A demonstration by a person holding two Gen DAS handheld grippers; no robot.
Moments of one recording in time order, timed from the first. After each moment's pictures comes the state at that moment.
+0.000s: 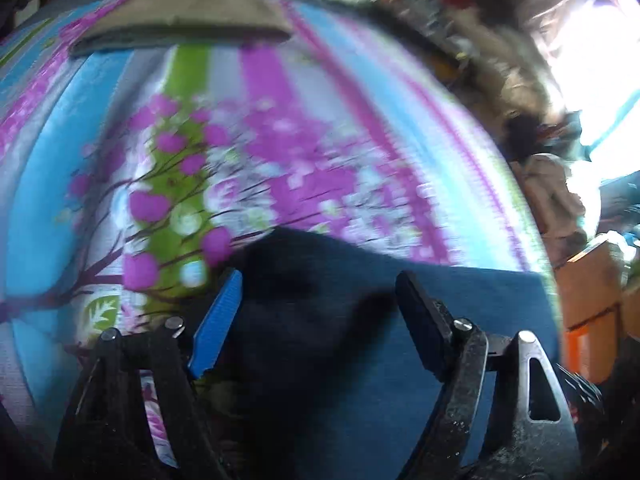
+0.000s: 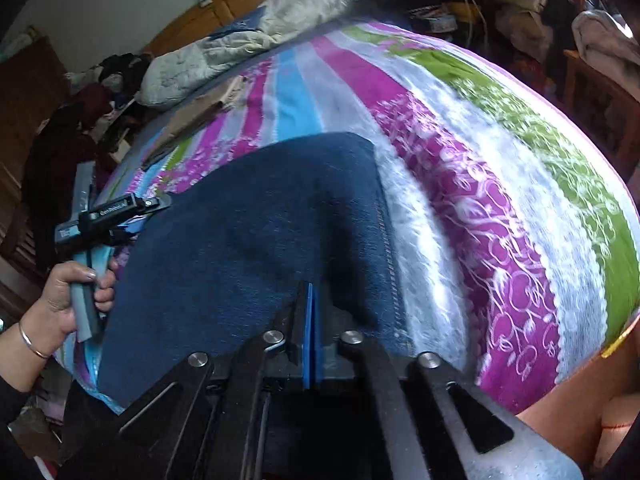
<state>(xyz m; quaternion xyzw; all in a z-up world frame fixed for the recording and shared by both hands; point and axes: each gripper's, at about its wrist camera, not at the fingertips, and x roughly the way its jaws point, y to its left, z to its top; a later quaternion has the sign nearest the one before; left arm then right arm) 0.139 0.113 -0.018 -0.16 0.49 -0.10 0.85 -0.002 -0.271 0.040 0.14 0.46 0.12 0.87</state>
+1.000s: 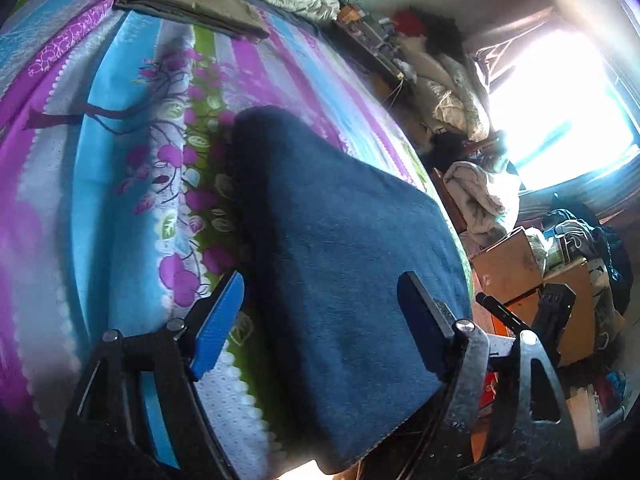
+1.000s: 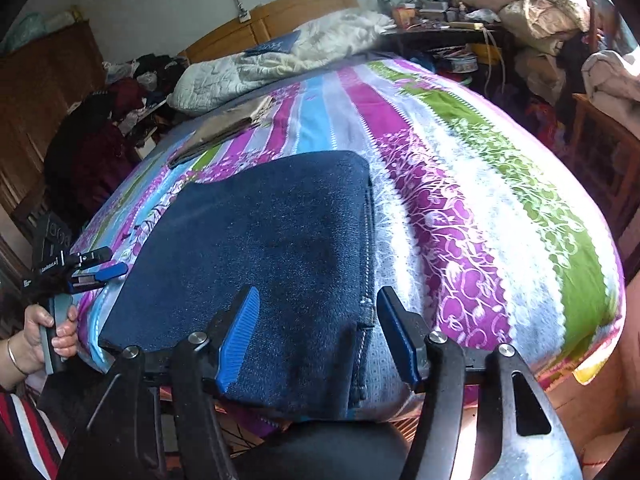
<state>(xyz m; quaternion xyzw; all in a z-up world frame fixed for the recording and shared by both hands) 0.004 0.163 -0.008 -0.27 0.44 -0.24 0.82 -0.042 -0.291 0.063 0.09 0.41 0.18 0.89</state>
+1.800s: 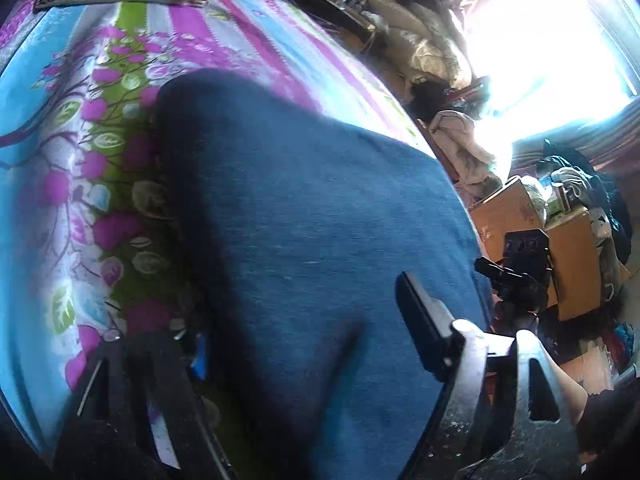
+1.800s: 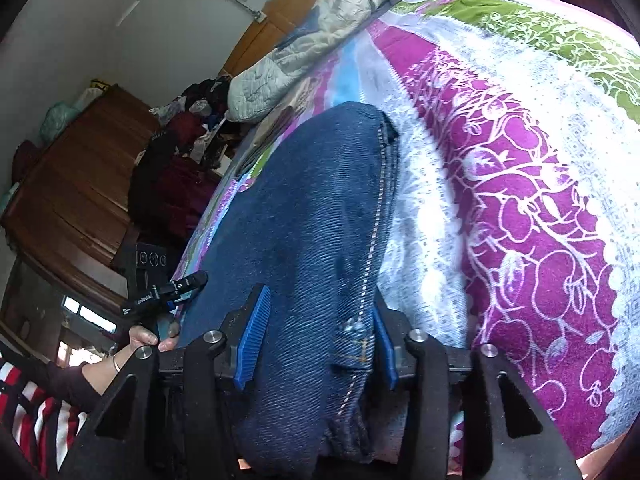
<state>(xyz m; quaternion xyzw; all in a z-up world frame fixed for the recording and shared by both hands) 0.032 0.110 -0.025 -0.20 0.47 -0.29 0.81 0.010 -0.340 -0.009 0.29 0.42 0.31 0.80</state>
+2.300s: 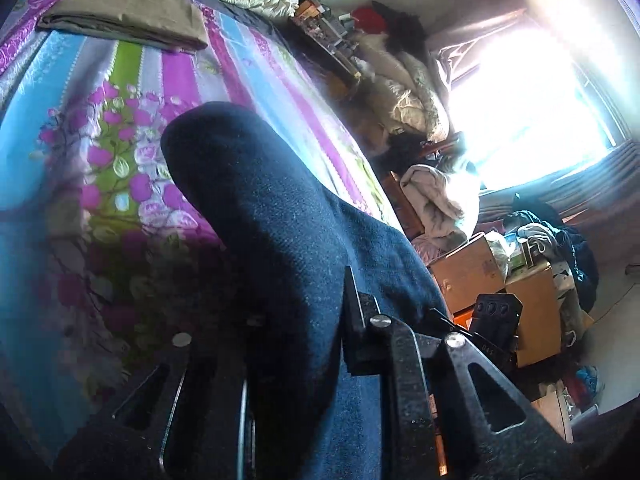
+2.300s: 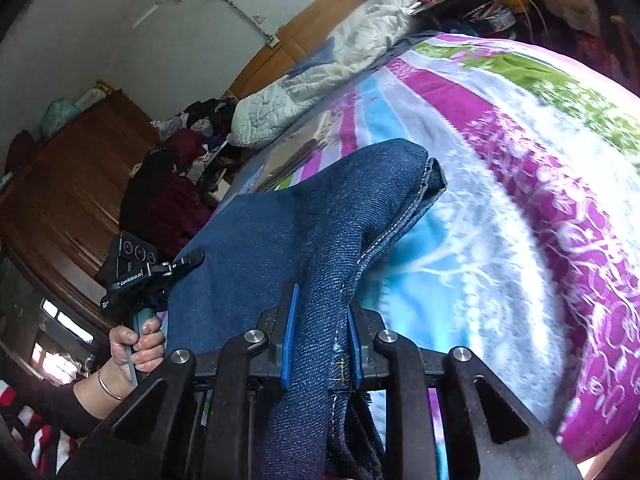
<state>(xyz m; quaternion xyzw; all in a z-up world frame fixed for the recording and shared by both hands) 0.055 0.142 0.035 -0.29 0.41 -0.32 0.81 0.011 -0.263 0.060 0.25 0.37 0.30 0.84</state>
